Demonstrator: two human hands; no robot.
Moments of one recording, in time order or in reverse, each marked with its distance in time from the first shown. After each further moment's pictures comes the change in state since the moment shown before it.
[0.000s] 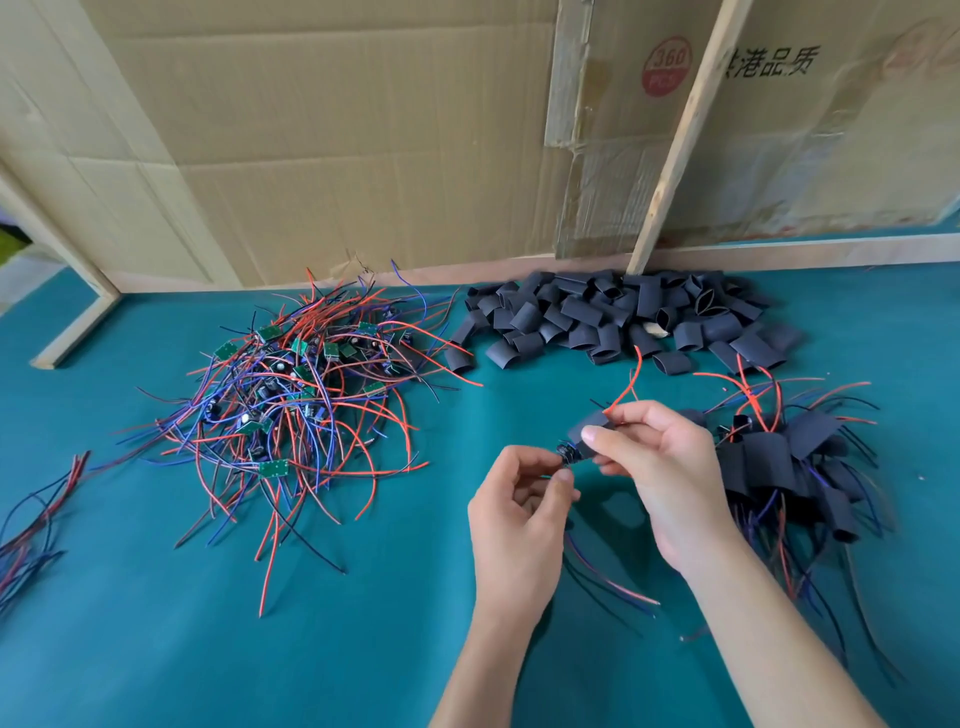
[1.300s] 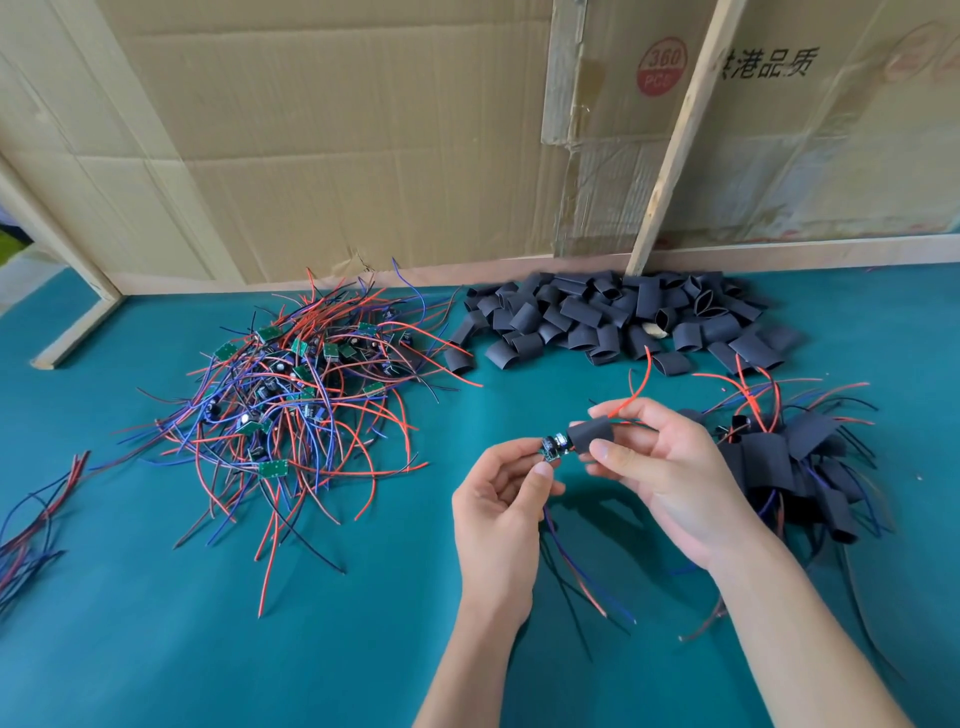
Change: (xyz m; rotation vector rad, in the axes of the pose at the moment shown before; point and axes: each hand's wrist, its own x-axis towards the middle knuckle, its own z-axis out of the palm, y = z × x) left_hand 0.003 0.004 -0.009 -0.279 0.030 -0.090; right_hand 0.005 0.000 -0.019 0.141 -0.330 0.061
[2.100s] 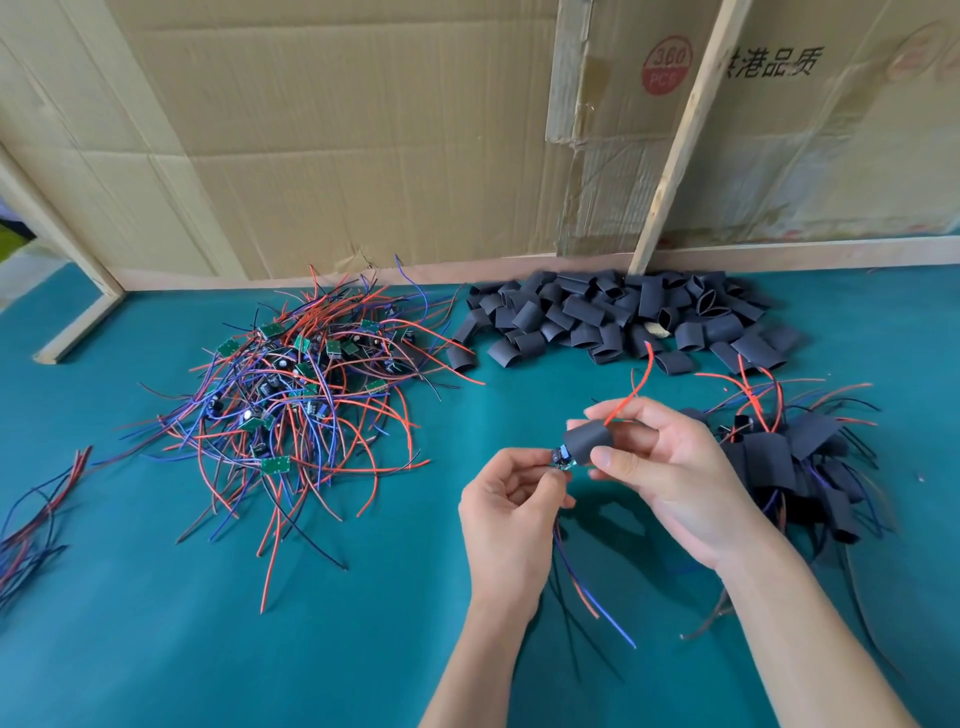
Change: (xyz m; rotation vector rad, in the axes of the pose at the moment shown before) left_hand 0.000 0.000 0.007 0.135 0.034 -0.064; right_hand -0.003 -0.007 0.000 -0.023 -0.109 -0.024
